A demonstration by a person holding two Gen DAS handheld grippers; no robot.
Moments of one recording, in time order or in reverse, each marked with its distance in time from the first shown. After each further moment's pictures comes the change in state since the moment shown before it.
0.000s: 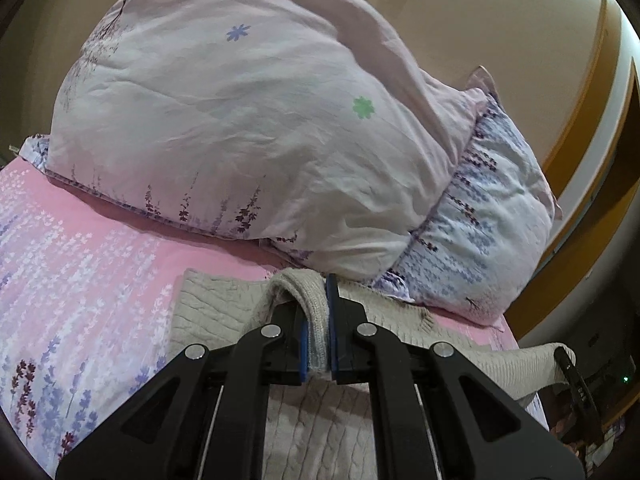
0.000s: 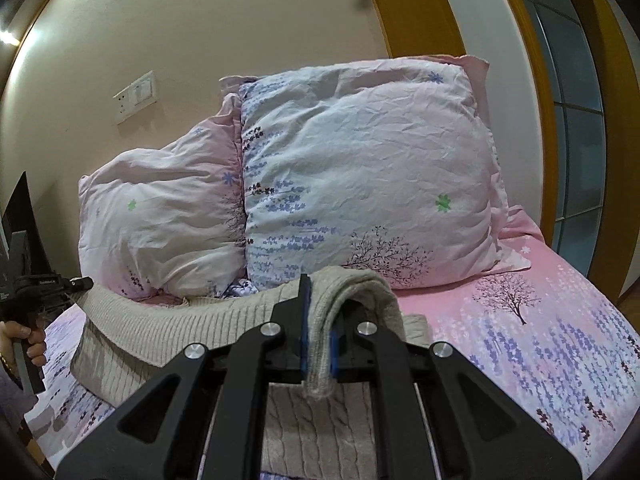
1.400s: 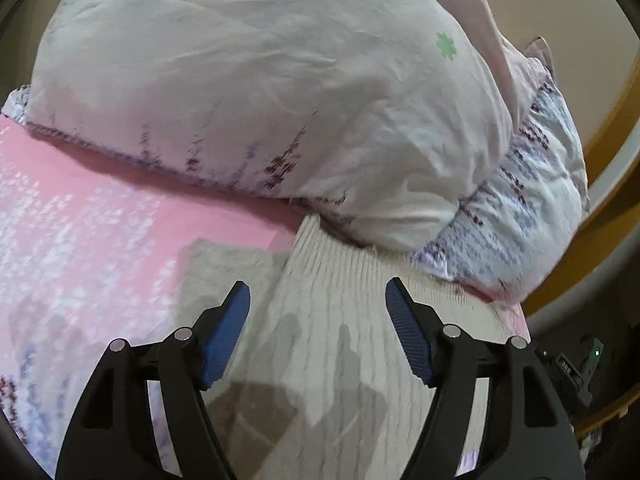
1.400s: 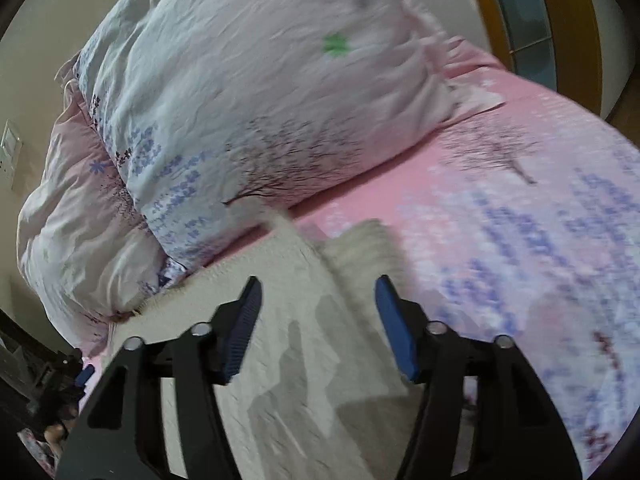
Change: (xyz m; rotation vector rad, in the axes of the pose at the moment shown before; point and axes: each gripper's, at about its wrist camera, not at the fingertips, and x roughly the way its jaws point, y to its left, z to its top) left arm 0.056 0.041 -0.005 -0.050 0.203 0.020; right arm 0.081 -0.086 -0.031 0.439 0.364 -0.120
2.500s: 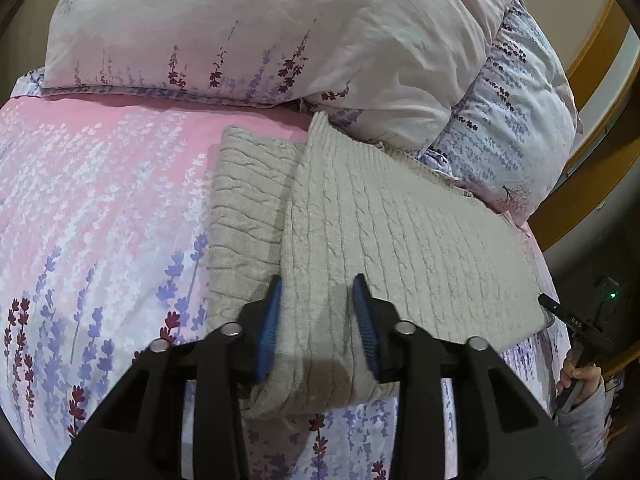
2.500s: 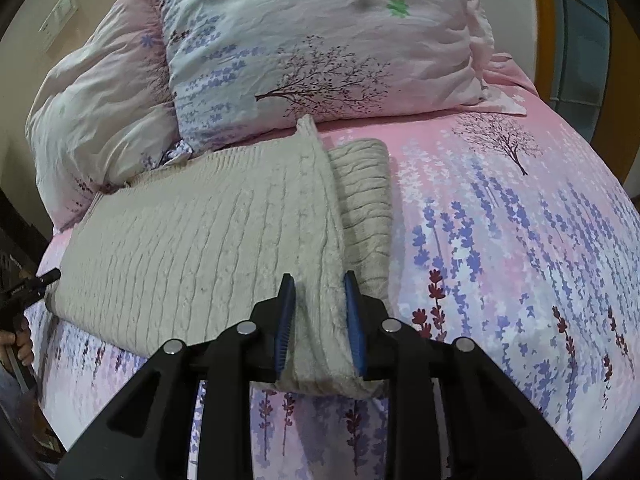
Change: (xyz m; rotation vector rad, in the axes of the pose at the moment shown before) left arm -0.018 0.012 -0.064 0.135 0.118 0.021; right arm -0.015 0.002 -0.054 -0.355 0.133 -0.035
